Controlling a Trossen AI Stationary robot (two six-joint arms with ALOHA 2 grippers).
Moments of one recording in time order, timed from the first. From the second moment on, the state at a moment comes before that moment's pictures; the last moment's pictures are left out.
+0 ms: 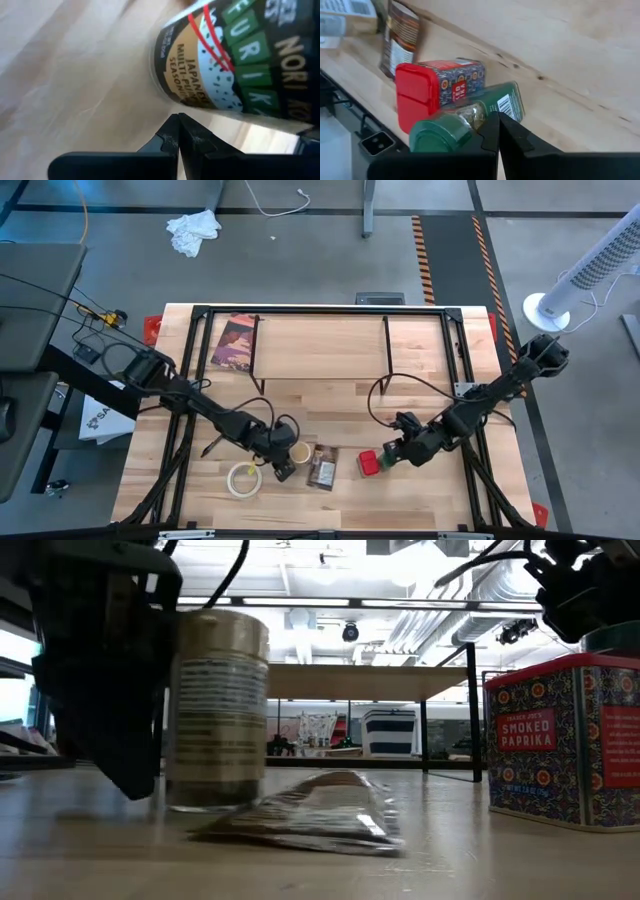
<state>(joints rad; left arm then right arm) -0.47 1.73 0.81 -0.05 -0.02 -1.12 0.62 1.34 0.75 -0.47 0.17 1.77</state>
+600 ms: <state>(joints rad) -0.44 1.74 0.81 0.15 -0.04 -1.03 0.52 1.32 0.75 -0.38 0.28 1.61</state>
